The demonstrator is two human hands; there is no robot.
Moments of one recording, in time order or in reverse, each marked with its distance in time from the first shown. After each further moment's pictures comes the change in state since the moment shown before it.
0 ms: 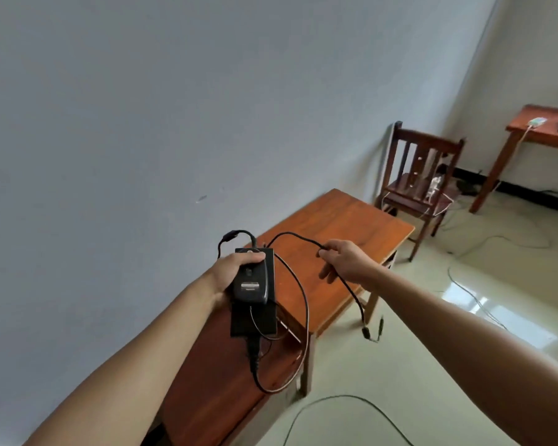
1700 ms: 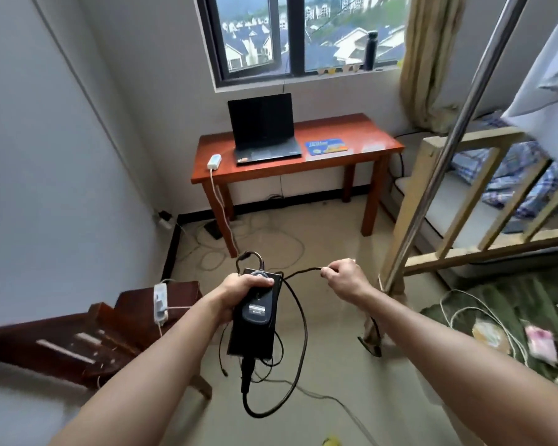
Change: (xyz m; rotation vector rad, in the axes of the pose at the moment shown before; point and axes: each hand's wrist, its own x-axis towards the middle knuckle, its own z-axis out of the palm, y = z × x) left_hand 0.741 0.183 0.968 0.600 -0.706 -0.167; right_hand 0.225 0.493 -0.928 0.031 0.952 0.596
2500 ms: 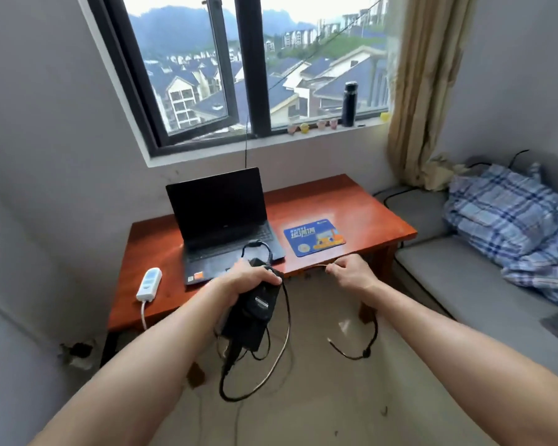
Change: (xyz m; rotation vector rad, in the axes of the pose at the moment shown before) left_hand 0.501 0.456 -0.018 0.402 -0.004 0.154; right_hand 0.593 -0.133 -0.155 0.039 0.178 0.063
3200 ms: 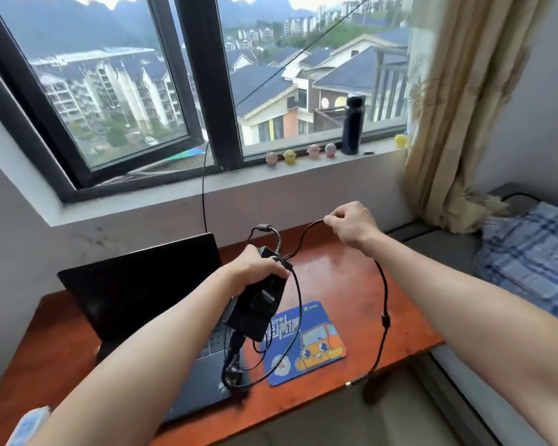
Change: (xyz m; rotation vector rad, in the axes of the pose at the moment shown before) left_hand 0.410 0.239 0.031 0.130 -0.011 0.045; right_hand 0.477 -0.056 -0.144 -0.035 0.181 -0.102
